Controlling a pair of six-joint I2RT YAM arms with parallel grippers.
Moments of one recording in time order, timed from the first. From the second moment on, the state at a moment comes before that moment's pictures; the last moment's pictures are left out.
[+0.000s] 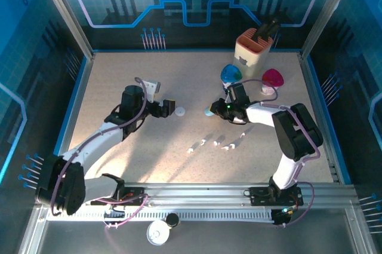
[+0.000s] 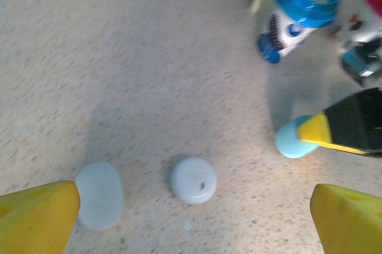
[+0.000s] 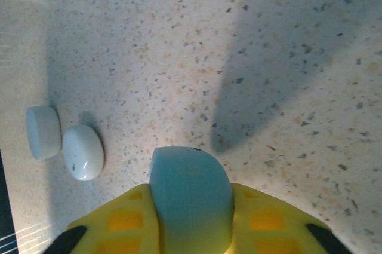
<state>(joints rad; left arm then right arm) -0.29 1.25 0.74 -0.04 0.19 -0.17 0.39 1.78 0.91 -0.01 -0.34 0.83</state>
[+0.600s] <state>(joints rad) -0.21 1.72 1.16 -0.57 0.08 -0.24 0.45 1.55 0.98 -0.20 -0.23 0.67</state>
